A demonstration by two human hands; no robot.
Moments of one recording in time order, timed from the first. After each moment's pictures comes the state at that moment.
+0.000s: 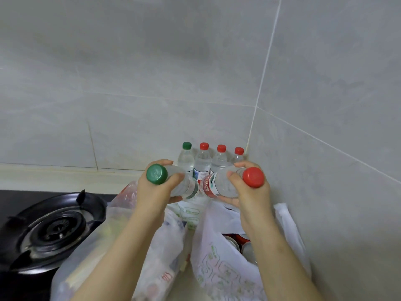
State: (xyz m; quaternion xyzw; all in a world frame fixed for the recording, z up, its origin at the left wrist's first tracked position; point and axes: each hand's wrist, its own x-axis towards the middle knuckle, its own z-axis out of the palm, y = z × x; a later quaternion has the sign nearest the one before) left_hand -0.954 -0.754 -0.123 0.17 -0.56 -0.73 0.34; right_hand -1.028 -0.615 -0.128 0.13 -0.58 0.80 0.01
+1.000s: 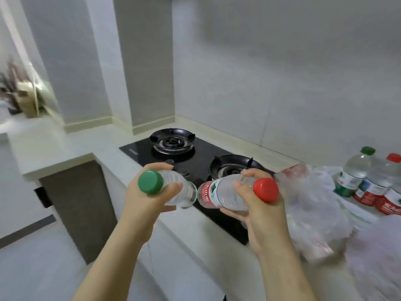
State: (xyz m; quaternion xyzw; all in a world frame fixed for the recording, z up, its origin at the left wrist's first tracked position) left_hand -0.573 -0.793 -0.134 0.39 -0.53 -0.53 0.53; right_hand -0.736 -0.724 -0.138 0.30 -0.49 0.74 -0.34
